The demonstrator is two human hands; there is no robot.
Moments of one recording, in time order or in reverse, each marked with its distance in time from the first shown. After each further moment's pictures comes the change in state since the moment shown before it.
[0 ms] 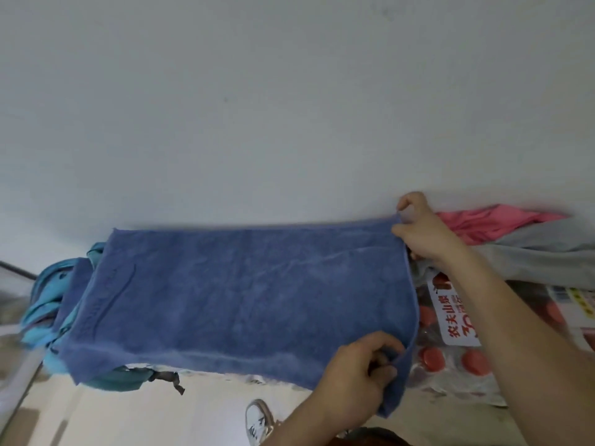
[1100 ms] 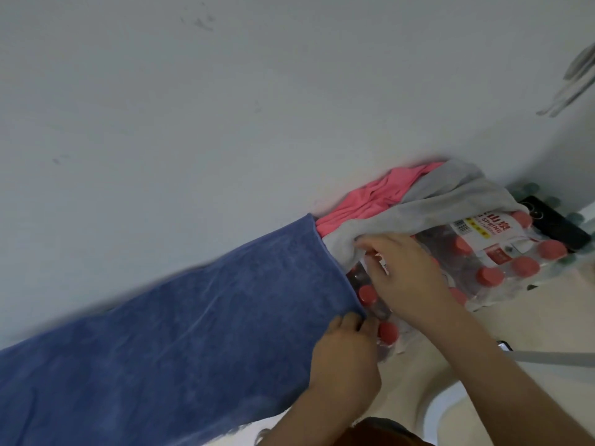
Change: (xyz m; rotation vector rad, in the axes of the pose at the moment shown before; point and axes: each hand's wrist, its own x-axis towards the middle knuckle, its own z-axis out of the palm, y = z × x) left_hand 0.038 0.017 0.015 0.845 -0.116 0.366; right_hand -0.110 0.038 -0.003 -0.406 0.415 -0.199
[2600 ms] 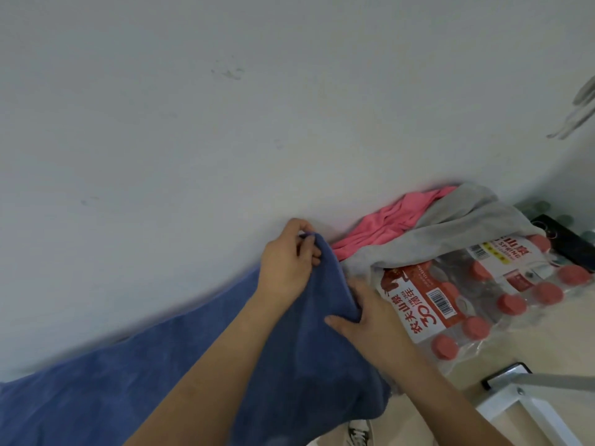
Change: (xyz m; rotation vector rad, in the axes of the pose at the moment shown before) left_hand 0.106 -0.097 -0.101 -0.614 0.399 -0.158; right_hand -0.002 -0.022 0.066 0.416 -0.187 0.248
